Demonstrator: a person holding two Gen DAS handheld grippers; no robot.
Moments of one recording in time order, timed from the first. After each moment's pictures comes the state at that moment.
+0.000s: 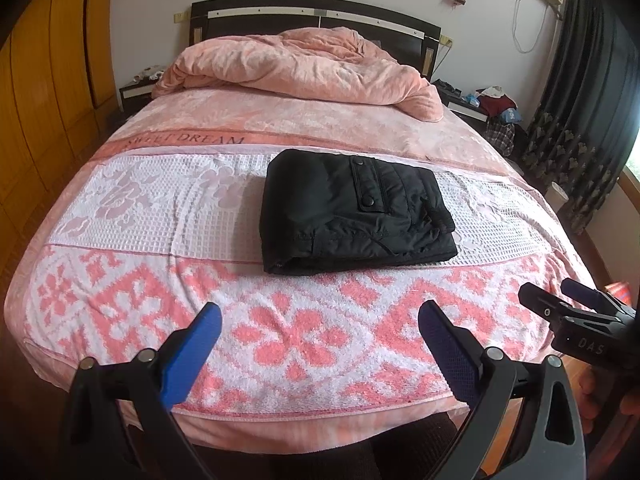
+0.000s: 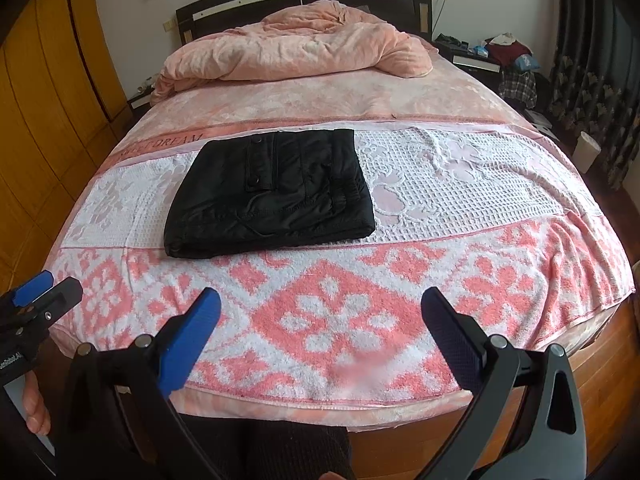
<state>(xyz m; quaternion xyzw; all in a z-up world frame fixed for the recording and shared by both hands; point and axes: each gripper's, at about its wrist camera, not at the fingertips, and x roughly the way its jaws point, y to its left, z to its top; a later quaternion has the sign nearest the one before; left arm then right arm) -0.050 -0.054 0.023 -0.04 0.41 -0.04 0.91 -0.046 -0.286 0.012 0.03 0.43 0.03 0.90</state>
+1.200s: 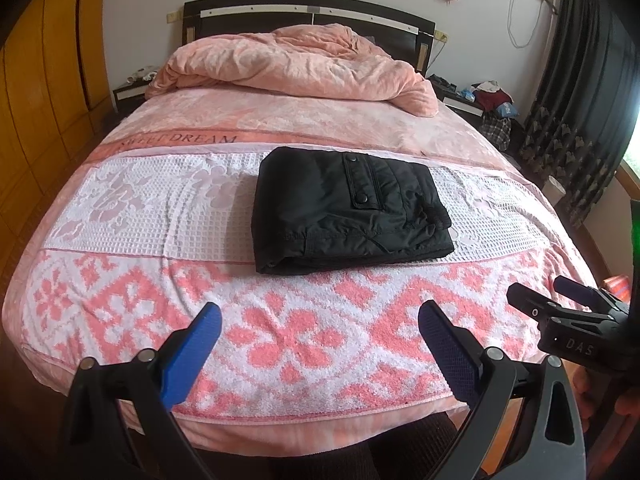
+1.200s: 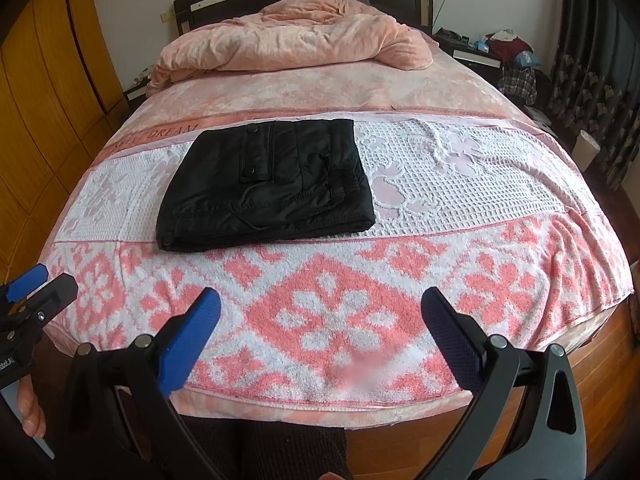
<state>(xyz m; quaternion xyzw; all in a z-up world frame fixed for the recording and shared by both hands) -0.045 -0.058 0.019 -0.03 0.41 -0.05 0.91 -0.032 -0.291 -0.003 0.02 0.44 0.03 0.89</state>
